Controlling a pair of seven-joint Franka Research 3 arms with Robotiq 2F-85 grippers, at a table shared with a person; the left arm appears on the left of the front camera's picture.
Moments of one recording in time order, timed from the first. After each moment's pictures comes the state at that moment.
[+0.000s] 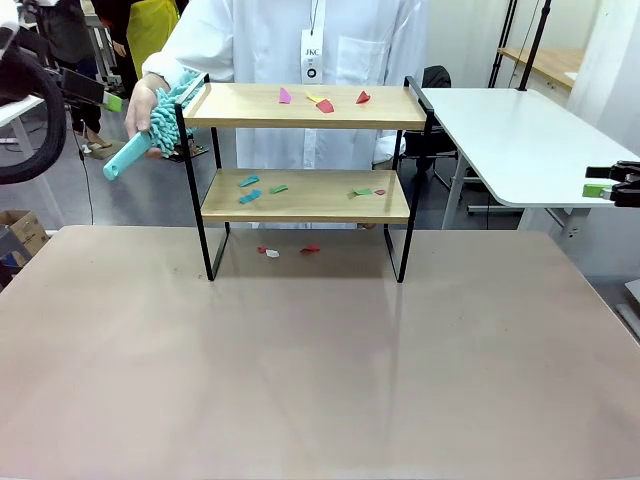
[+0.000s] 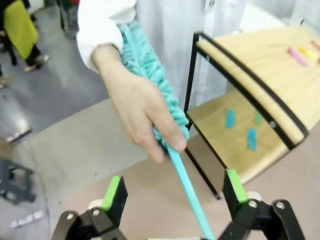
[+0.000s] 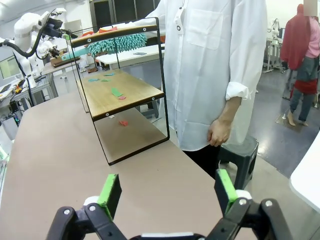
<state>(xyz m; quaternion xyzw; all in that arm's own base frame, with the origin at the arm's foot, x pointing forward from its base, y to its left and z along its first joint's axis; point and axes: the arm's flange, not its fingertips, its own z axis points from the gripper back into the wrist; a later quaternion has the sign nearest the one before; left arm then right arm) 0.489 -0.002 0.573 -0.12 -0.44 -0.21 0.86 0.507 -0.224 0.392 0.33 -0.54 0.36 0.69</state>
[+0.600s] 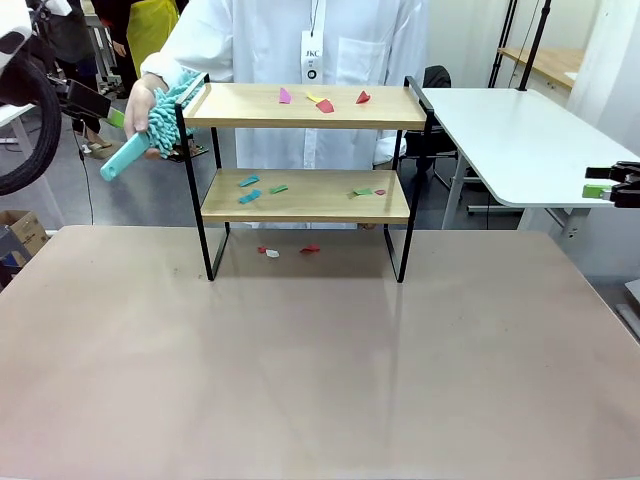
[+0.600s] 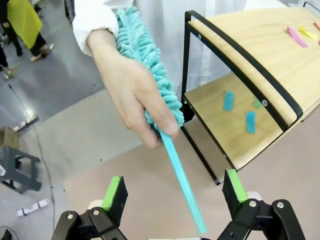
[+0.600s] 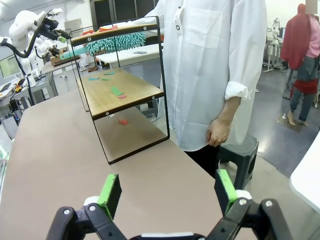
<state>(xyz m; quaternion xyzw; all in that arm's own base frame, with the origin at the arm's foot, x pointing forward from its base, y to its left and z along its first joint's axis) 0.471 -0.015 0.571 -0.10 -0.42 -0.21 0.88 0.507 -0.224 0.392 0.33 -0.54 0.36 0.69</state>
